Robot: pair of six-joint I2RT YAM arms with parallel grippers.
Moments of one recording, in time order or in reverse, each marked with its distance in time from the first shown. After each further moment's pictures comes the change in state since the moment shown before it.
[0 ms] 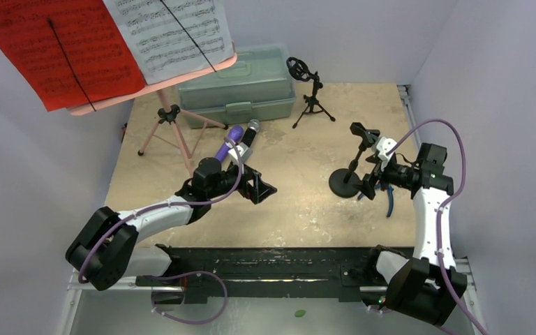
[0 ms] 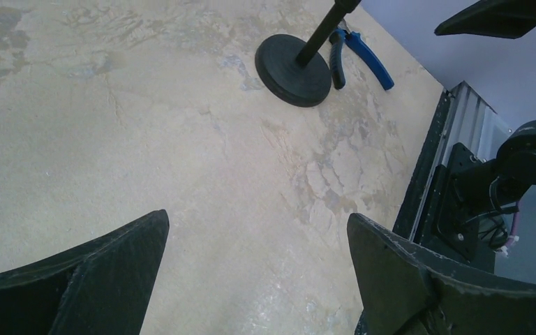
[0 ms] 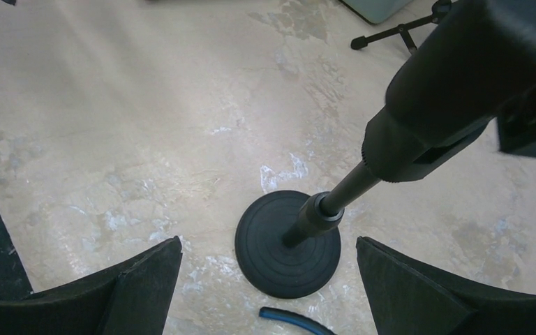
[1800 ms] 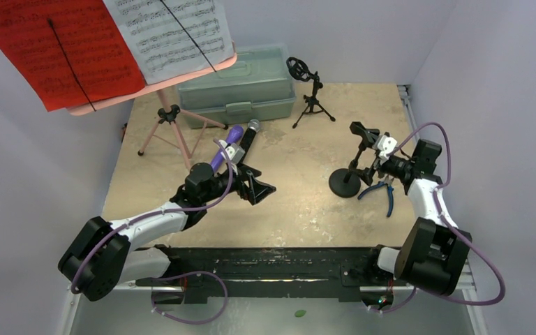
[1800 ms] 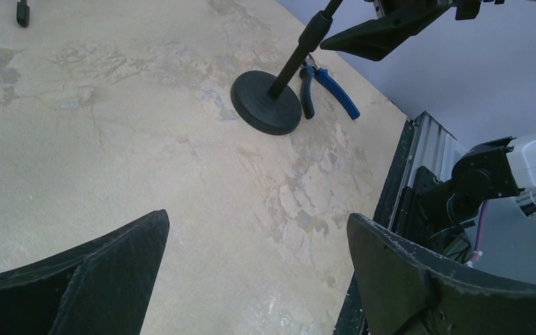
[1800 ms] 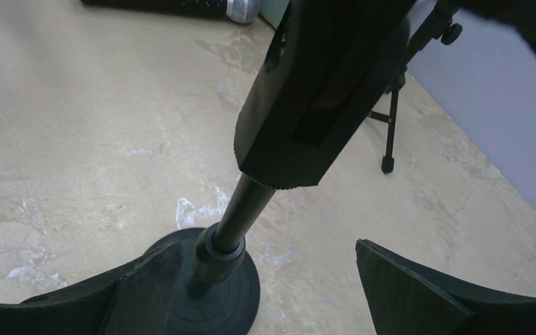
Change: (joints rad) left arm 0.000 -0.084 -0.063 0.119 0.017 -0.079; right arm -0.006 0.189 -0.154 0.594 -0.095 0.029
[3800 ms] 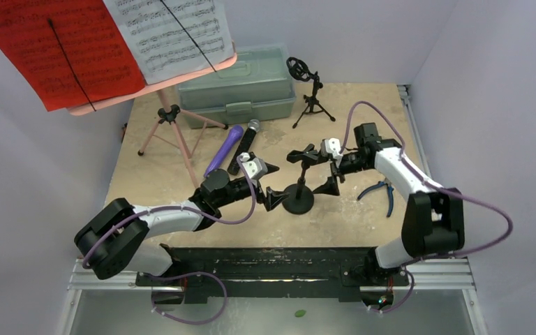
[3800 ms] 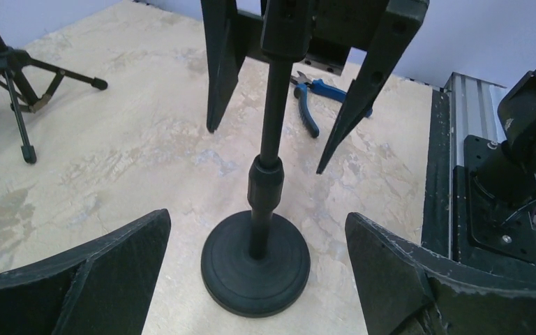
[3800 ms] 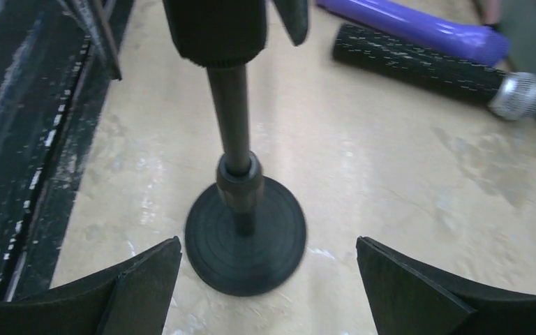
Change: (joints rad) left arm -0.178 0.159 0.027 0.242 -0.082 0.329; right arm 0.513 0.320 0.320 -0.617 -0.014 -0.343
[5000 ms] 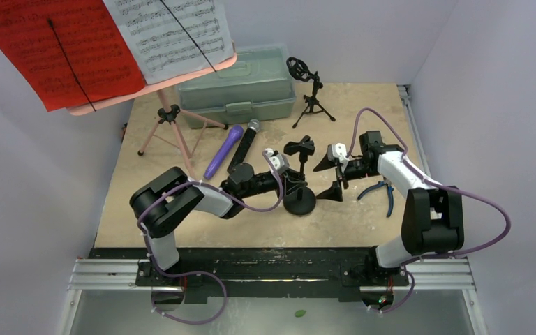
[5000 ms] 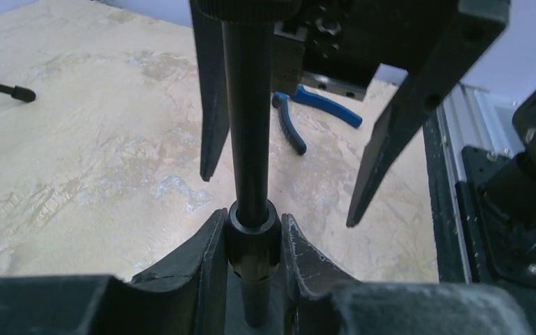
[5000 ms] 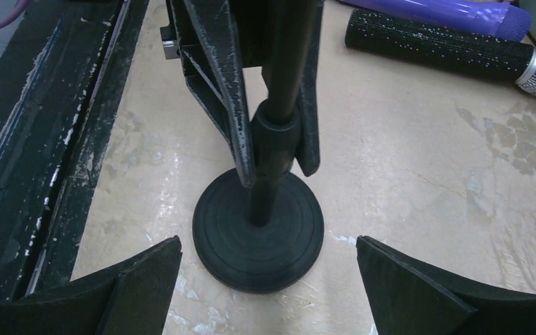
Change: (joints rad) left arm -0.033 0.454 0.207 0.281 0.107 -0.019; right arm -0.081 -0.041 -0.097 0.017 -0.046 -0.034
